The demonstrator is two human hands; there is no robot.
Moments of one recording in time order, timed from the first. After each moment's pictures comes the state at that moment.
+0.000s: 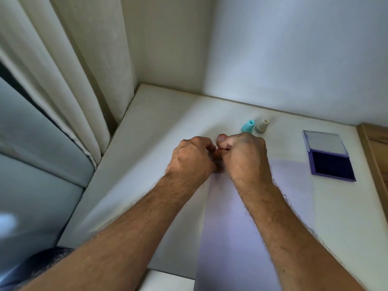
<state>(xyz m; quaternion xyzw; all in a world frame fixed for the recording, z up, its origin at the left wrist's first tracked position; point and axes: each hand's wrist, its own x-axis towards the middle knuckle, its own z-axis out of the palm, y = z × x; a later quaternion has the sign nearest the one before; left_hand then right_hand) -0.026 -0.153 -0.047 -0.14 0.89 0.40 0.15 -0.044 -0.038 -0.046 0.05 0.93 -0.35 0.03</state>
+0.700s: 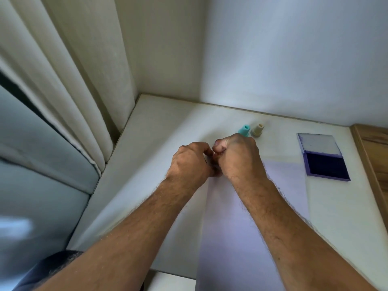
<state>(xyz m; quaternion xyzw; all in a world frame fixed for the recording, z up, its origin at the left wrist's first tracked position) -0.027 -0.149 -0.041 -0.14 0.90 0.38 0.16 -0.056 -0.043 -0.023 0.07 0.95 -0.29 0.13</state>
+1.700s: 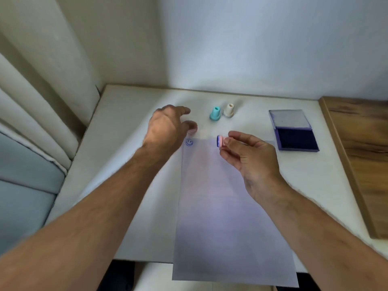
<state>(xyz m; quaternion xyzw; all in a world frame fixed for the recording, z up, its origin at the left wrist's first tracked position) -0.066 -0.138 -0.039 -0.08 0.95 0.31 0.02 -0.006 0.035 -0.029 0.27 0.59 -0.76 0.06</state>
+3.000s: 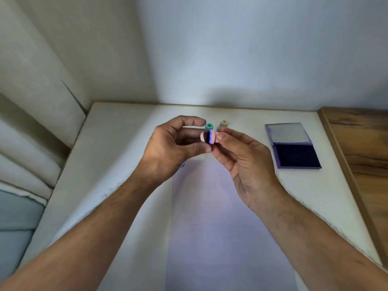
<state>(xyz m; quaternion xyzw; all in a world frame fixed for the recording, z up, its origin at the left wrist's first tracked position) -0.057 -0.122 -0.027 0.00 0.71 0.70 0.08 -0.039 0.034 -0.016 0.20 0.47 -0.85 0.07</state>
